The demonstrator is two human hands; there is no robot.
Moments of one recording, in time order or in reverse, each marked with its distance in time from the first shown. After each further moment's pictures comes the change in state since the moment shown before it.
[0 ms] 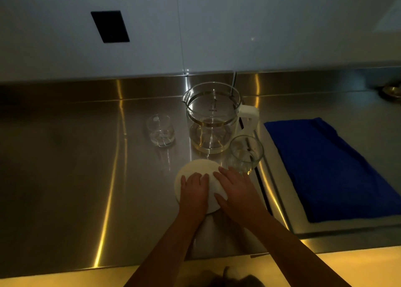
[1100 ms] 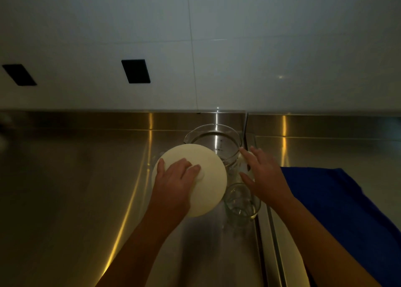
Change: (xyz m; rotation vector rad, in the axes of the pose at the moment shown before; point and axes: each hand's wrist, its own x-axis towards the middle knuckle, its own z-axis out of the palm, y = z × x) left_hand 0.053 0.015 -0.134 0.161 0.506 0.098; right_hand 0.116 0.116 -0.060 0.119 0.126 -0.013
